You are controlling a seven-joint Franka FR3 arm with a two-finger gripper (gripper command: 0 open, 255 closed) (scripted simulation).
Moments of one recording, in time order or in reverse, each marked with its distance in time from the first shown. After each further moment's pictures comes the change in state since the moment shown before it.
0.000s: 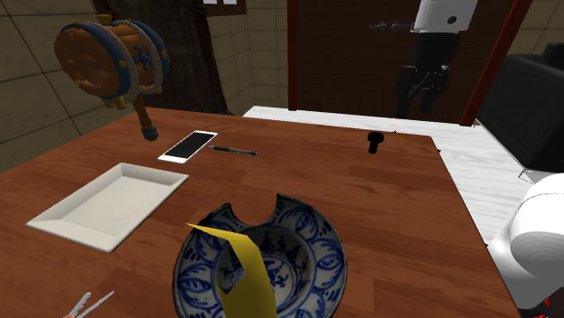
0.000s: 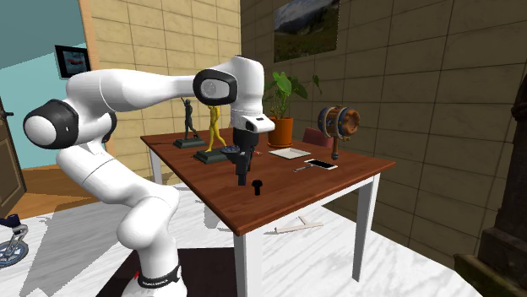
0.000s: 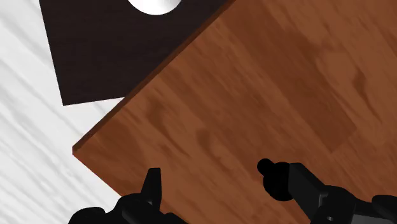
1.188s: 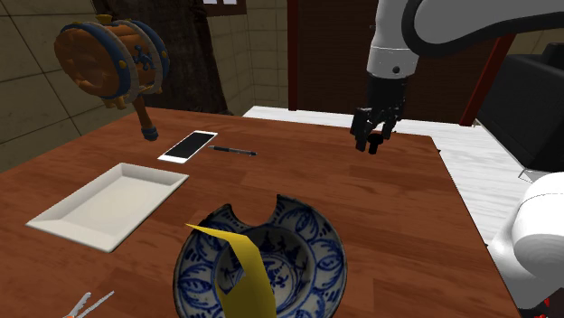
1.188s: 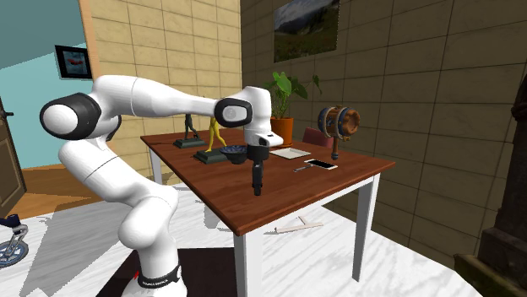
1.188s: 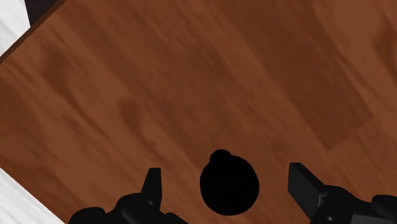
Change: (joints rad) arm 0.044 0.080 0.187 -0.132 0.003 0.273 0.117
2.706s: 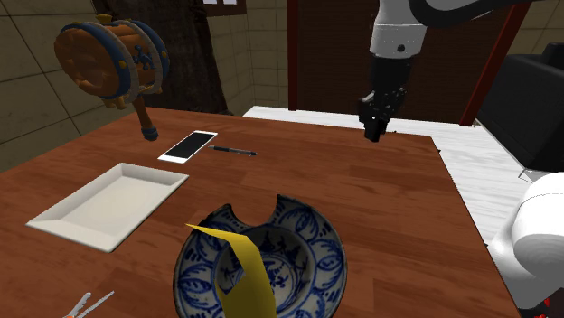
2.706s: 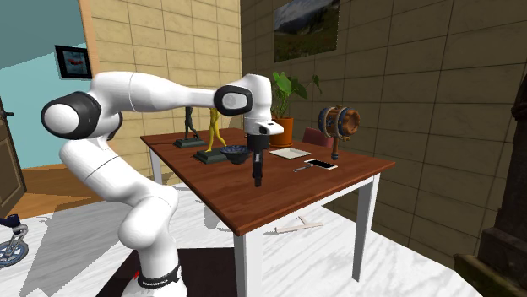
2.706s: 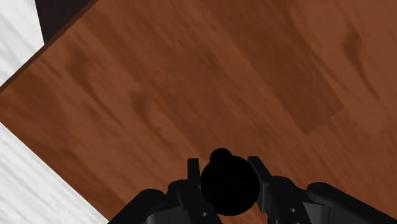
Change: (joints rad) arm -0.003 0.011 -0.006 0.098 -0.006 -0.086 0.001
